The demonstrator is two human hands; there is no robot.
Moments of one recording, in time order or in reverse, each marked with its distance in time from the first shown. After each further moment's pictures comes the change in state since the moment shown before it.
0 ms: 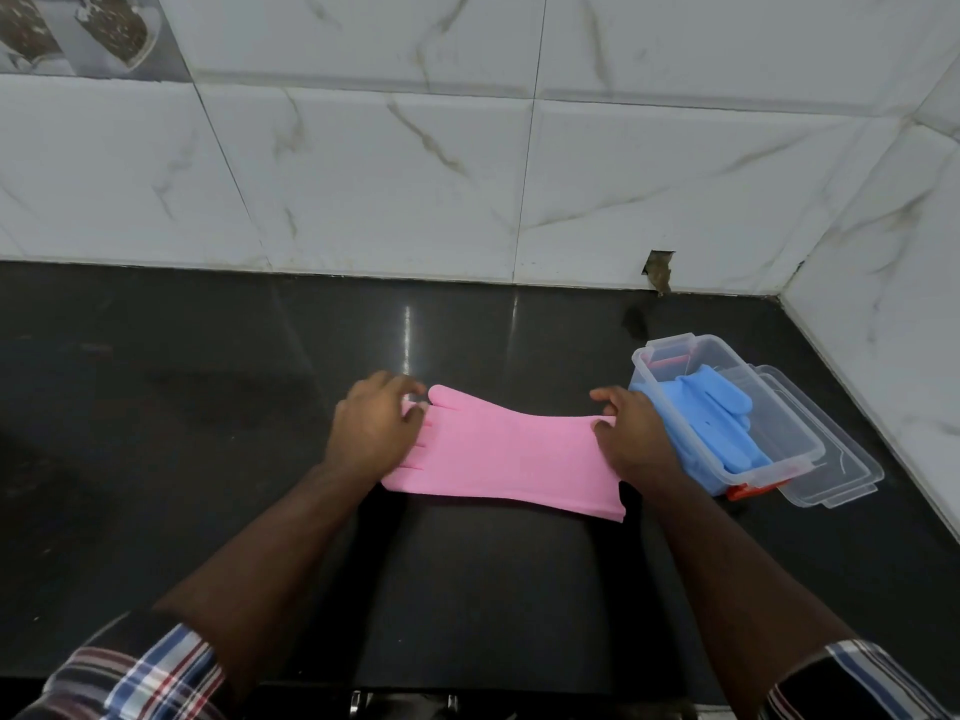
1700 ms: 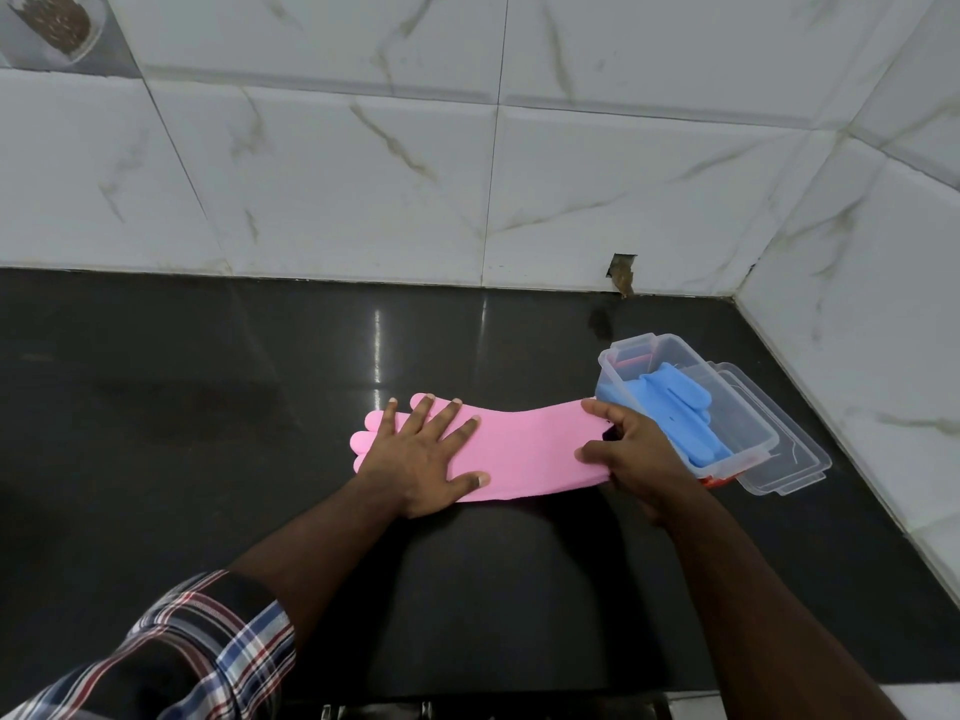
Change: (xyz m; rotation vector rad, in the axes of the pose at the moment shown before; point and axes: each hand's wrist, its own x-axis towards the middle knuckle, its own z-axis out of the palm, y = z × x) left_hand -0.011 0.040 0.059 0.464 -0.433 0.358; right_hand -0.032 0.004 -0.042 0.465 -0.207 0.268
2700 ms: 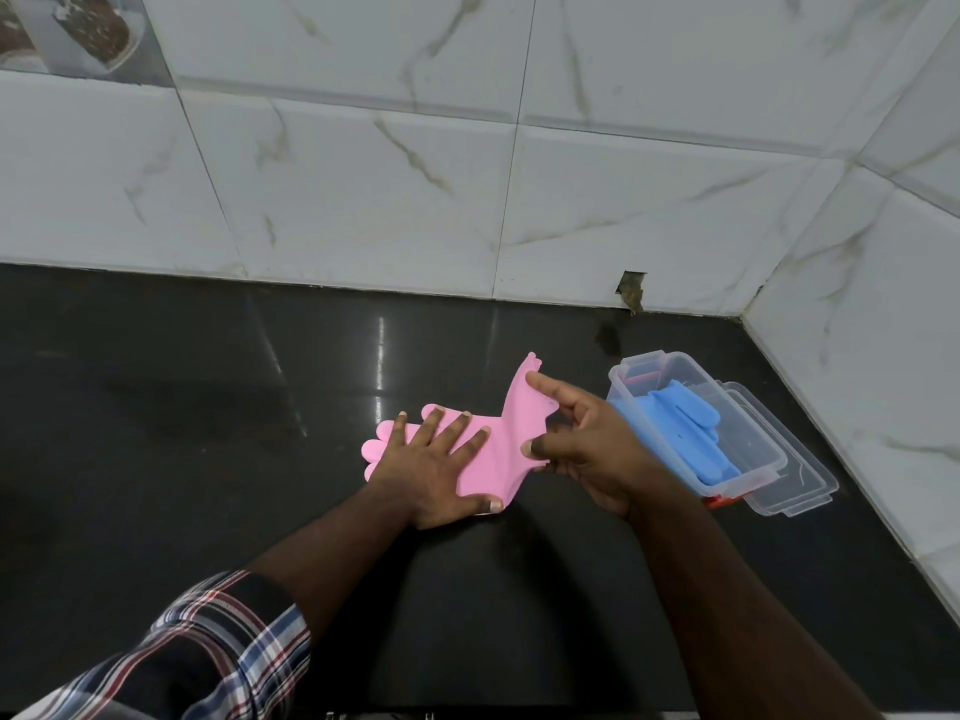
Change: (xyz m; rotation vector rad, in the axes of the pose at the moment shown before) left_hand -0.002 -0.002 0.004 -0.015 -0.032 0.014; right_hand -0.028 -0.056 0.039 0.343 -0.364 -0.173
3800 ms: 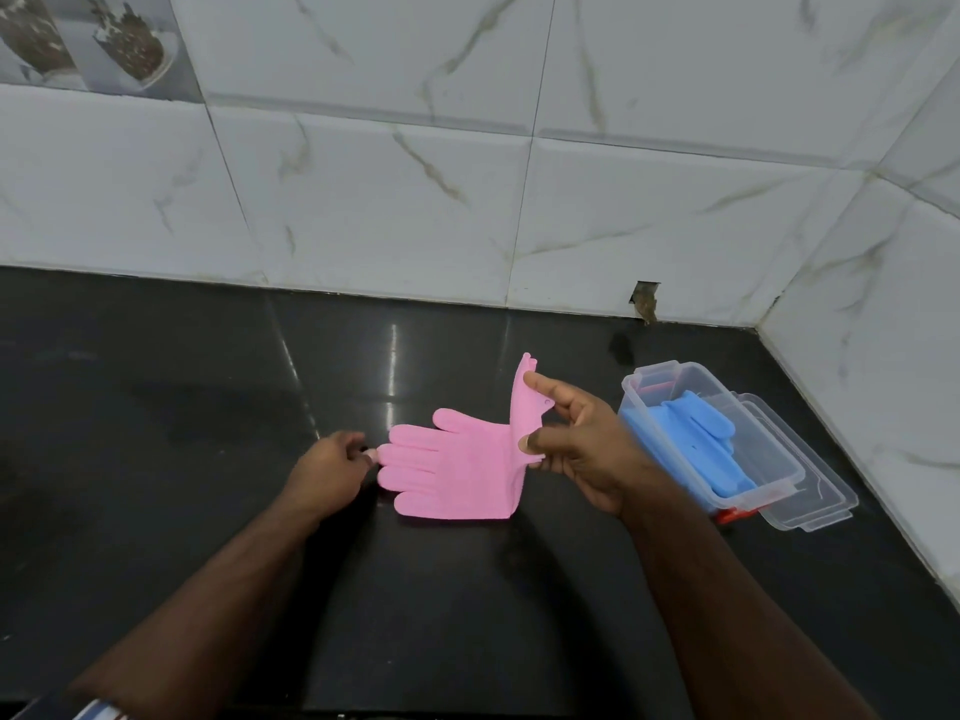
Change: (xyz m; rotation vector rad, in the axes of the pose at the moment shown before) left_hand -0.054 -0.082 -0.010 -0.866 0.220 -0.644; right_hand 0.005 -0.012 0.018 0.052 -0.002 0.014
